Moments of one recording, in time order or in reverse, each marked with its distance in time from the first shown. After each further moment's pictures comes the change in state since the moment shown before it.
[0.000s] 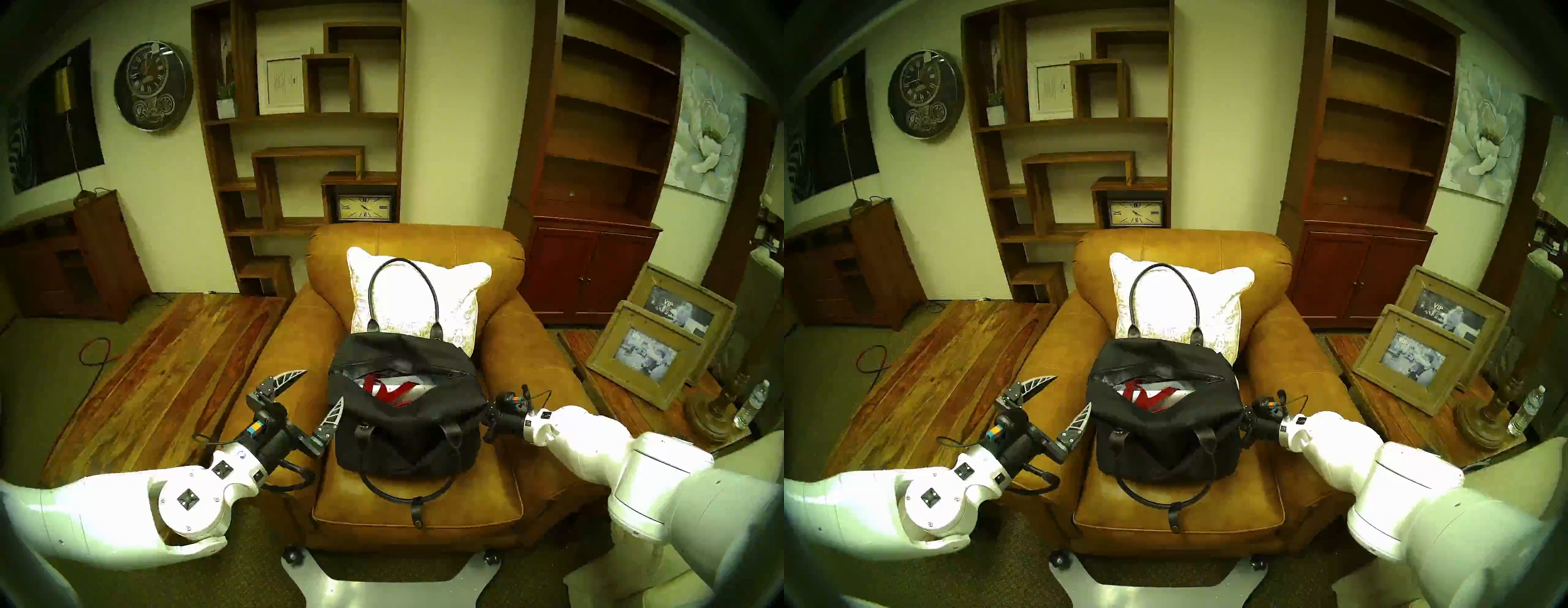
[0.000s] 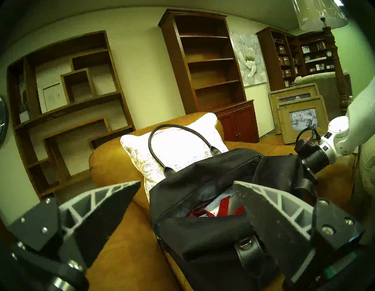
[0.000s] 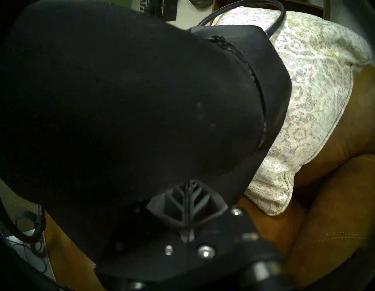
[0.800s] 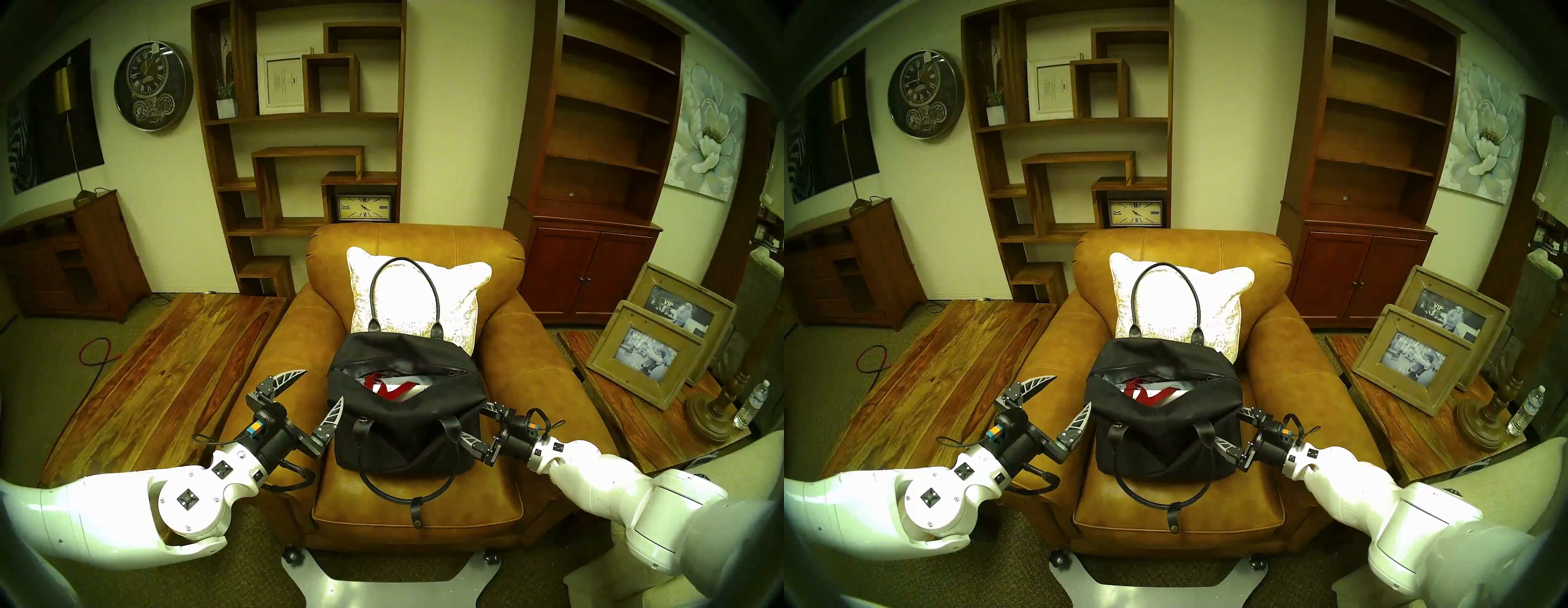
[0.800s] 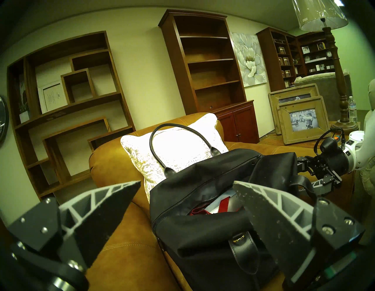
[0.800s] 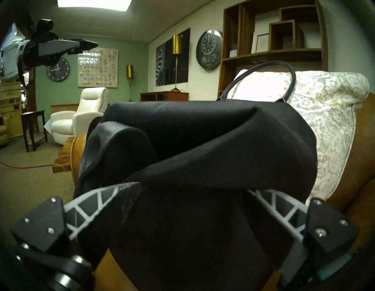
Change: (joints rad) left arm -0.003 0.002 0.004 0.000 0.000 -0.004 0.002; right arm -0.199 0.102 0.166 -0.246 0.209 -0.188 0.189
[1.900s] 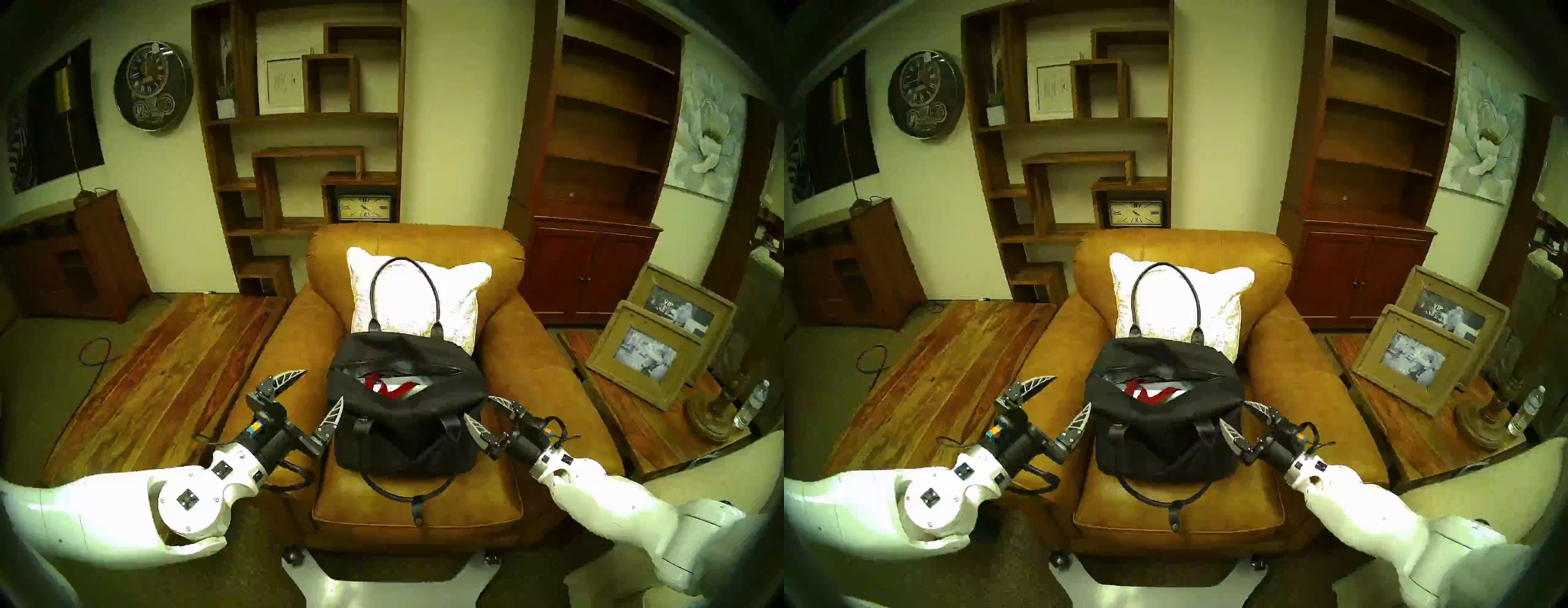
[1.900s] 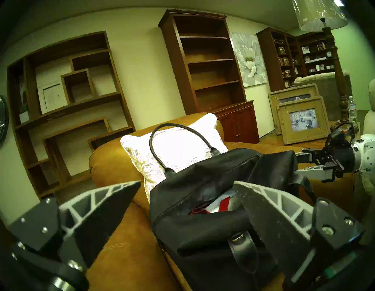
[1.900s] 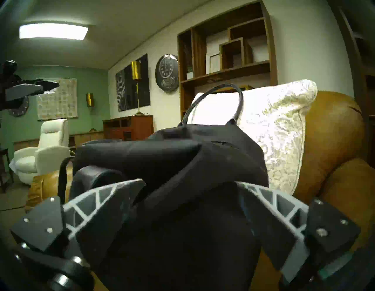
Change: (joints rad) left arm -0.005 0.002 0.006 0.000 0.000 -0.002 0.002; right arm -0.152 0.101 0.082 -0.289 0.024 0.060 -0.292
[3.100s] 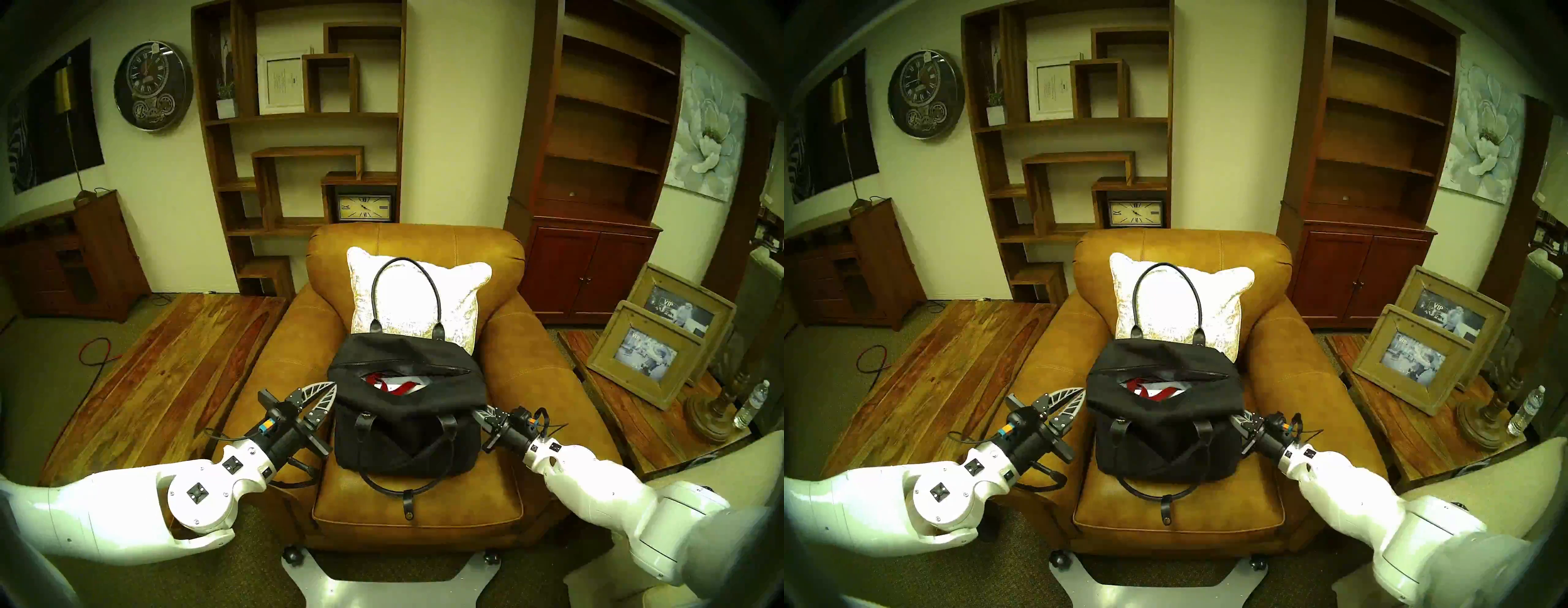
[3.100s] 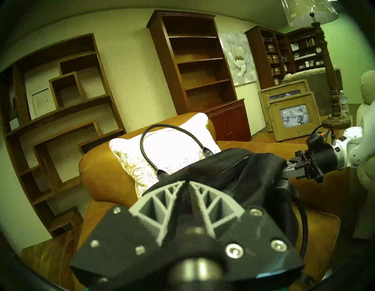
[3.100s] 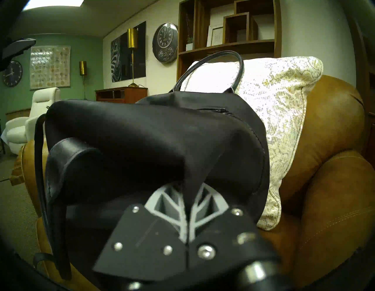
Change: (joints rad) left arm -0.067 -0.078 0.015 0.038 0.033 0.058 -0.093; right arm 0.109 -0.100 -0.014 0.225 -0.157 0.032 -0.024
